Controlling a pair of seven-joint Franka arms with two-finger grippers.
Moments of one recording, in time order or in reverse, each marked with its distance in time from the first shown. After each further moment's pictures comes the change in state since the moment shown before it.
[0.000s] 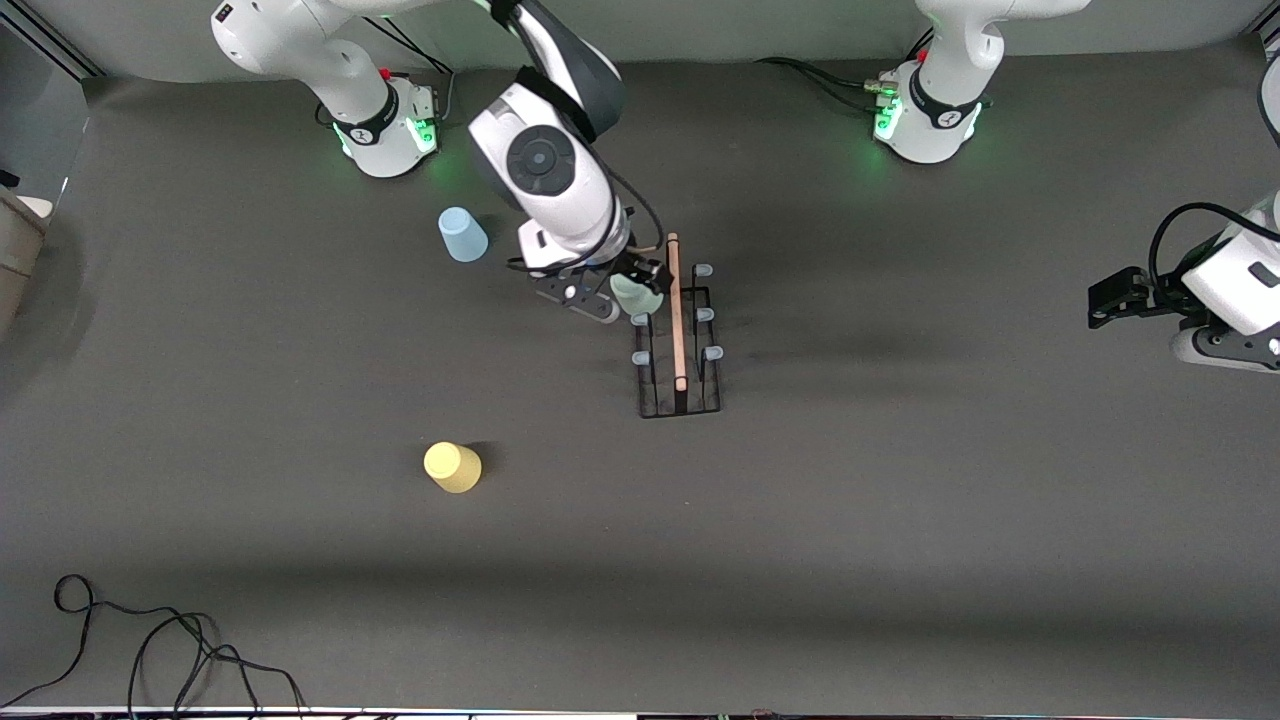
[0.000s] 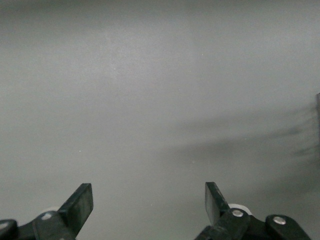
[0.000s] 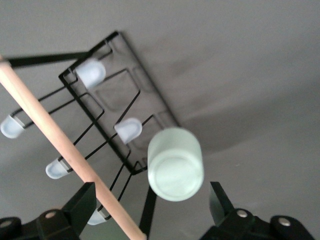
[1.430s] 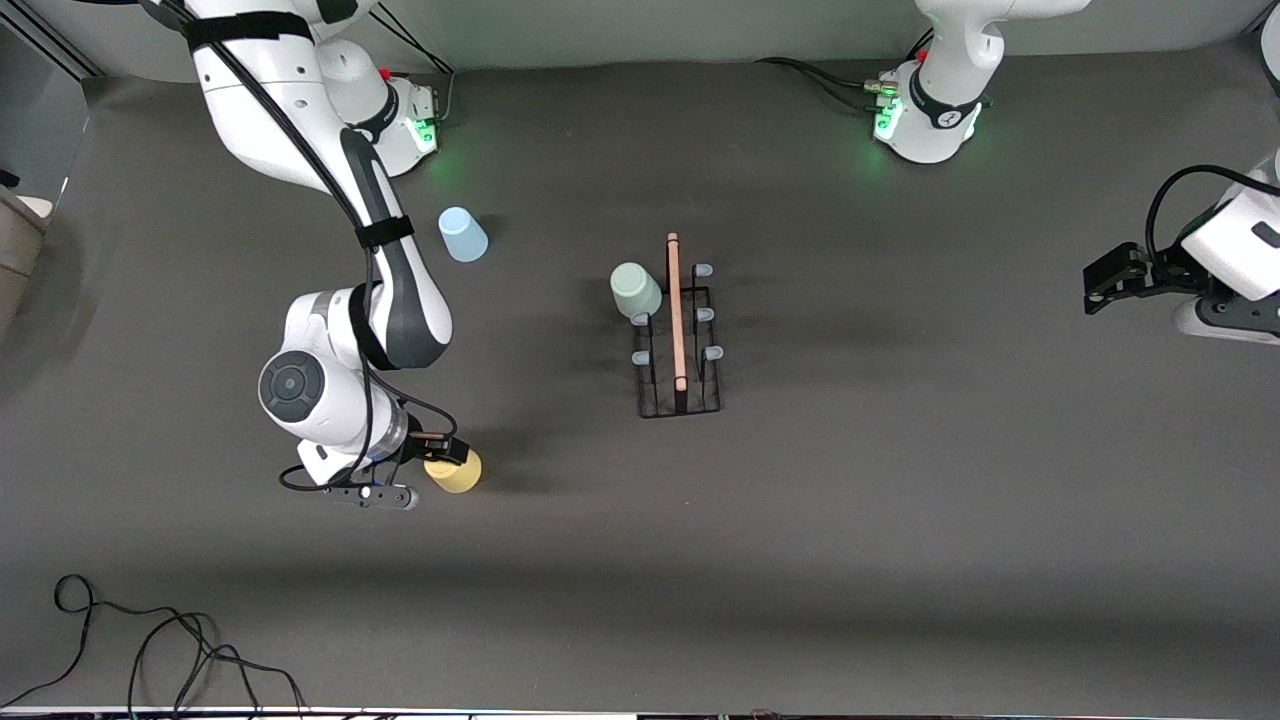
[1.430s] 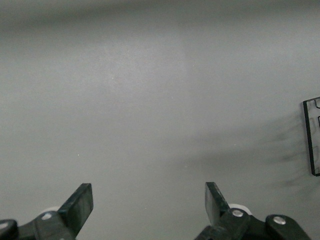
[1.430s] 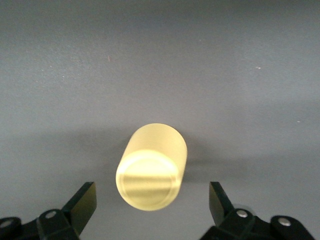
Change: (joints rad) left arm -0.002 -0.051 -0.031 0.009 0.000 -0.005 -0.039; right arm -0.190 0.274 -0.339 0.052 0.078 0.214 -0.901
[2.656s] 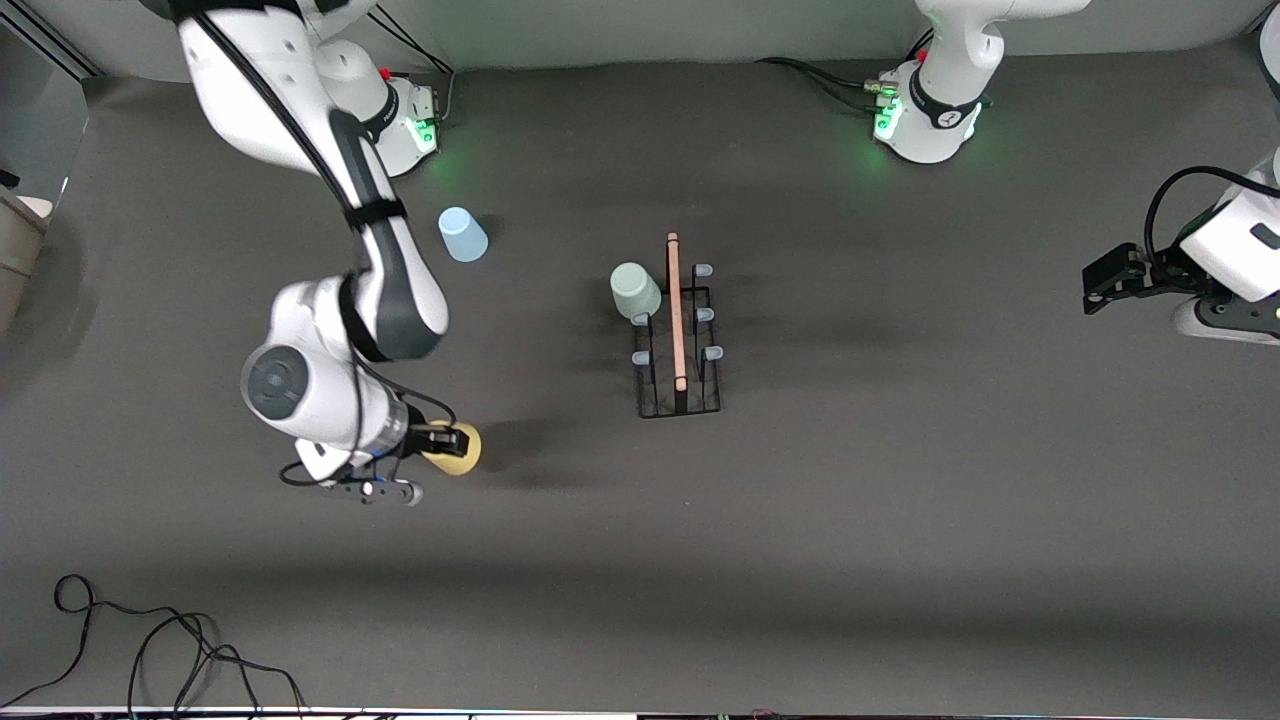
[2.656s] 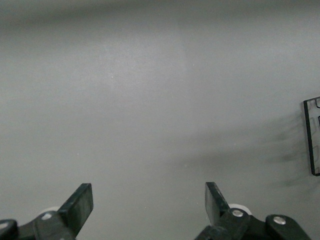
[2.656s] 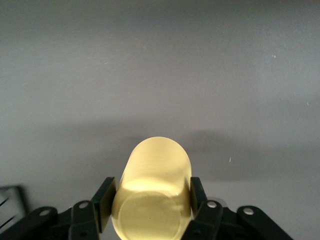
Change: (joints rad) left arm 0.000 0.000 0.000 -0.002 0.000 -0.002 -0.003; right arm 0.004 -0.107 0.002 0.053 0.017 -0.193 0.011
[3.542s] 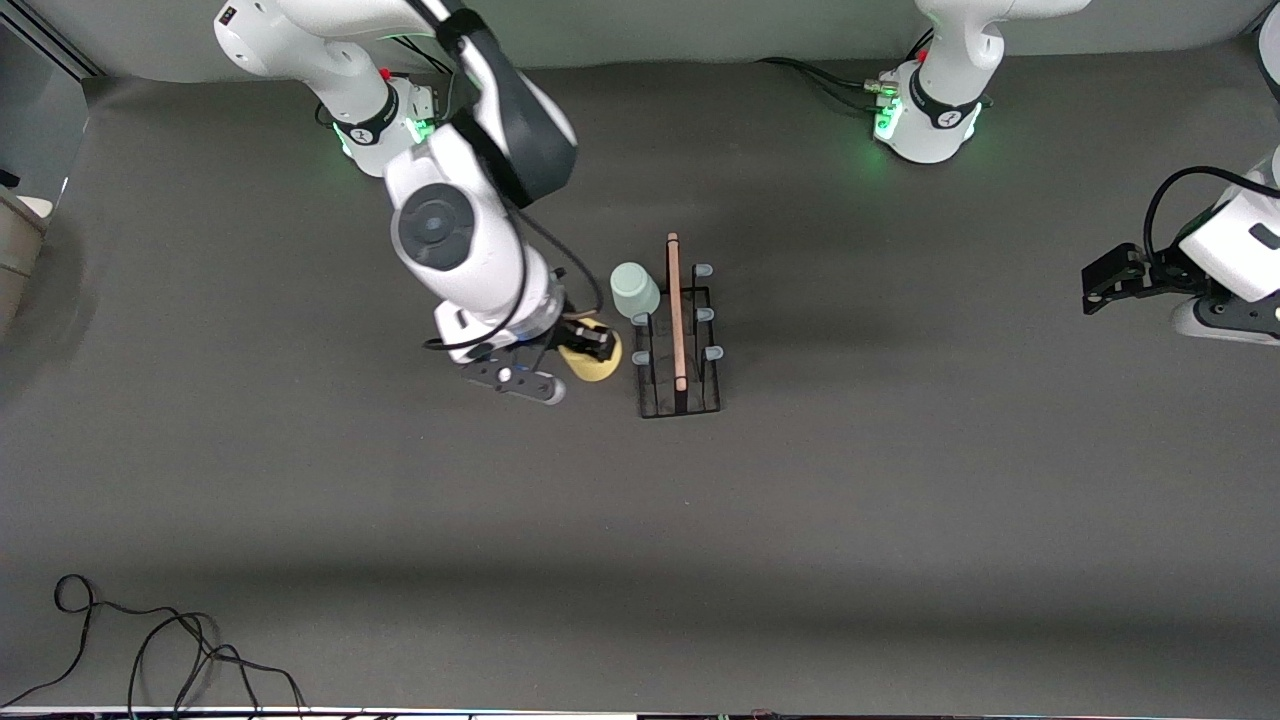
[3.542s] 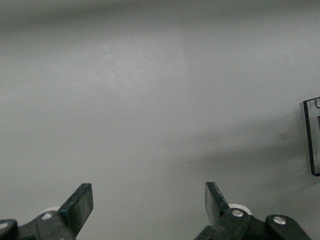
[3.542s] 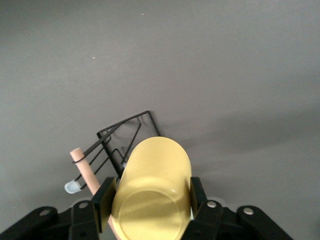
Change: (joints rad) left arm 0.000 0.000 -0.001 0.000 0.000 0.001 -0.001; right arm 0.299 -0.019 0.027 0.190 0.008 -0.135 0.625
